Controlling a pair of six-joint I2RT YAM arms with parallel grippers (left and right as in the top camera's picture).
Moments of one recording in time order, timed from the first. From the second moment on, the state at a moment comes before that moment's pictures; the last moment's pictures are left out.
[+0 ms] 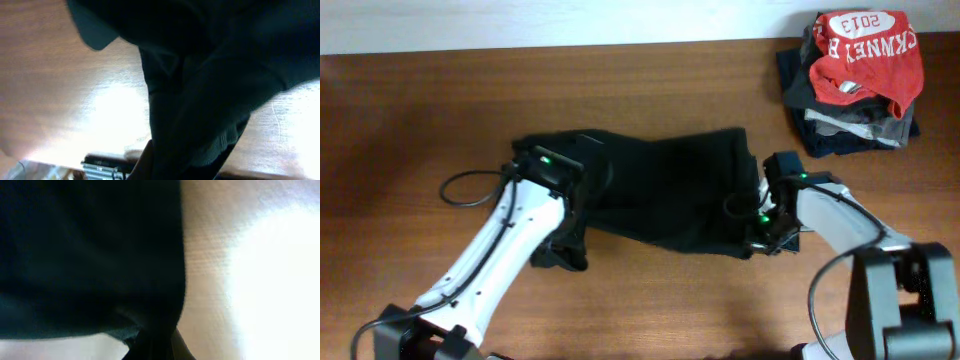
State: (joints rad) left arm -0.45 1.59 1.35 -1.44 -0.27 -0.33; right arm 0.04 1.65 0.91 -0.90 -0.20 0.26
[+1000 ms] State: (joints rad) left arm -0.35 1.68 1.43 -0.94 -0.32 -0.24; right arm -0.09 1.52 1.08 -0.89 -0.21 0.15
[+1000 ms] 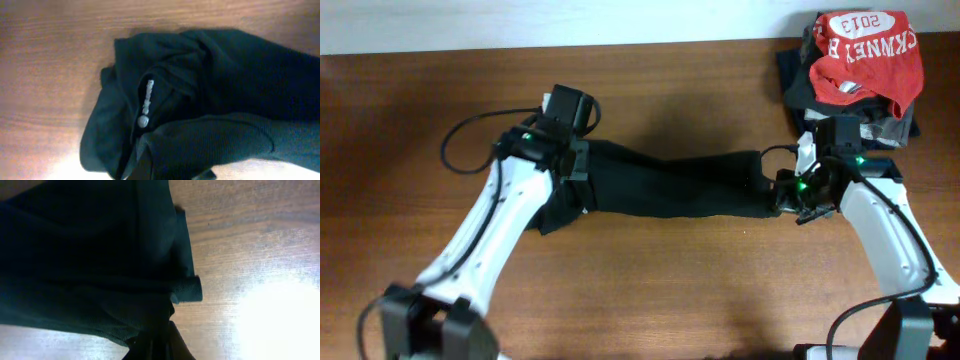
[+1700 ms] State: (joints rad) left arm -0.30 1.97 1.43 -0.69 -0.33 -0.19; right arm -0.09 1.73 1.08 -0.58 -0.21 0.16
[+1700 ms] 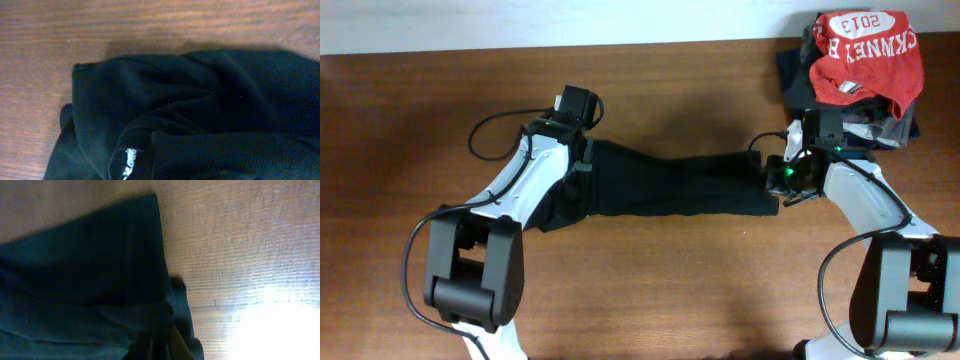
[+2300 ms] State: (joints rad) left arm -0.30 1.98 1.58 -0.92 -0.30 -0.18; right arm -0.09 1.77 1.09 -0.64 -0.21 0.15
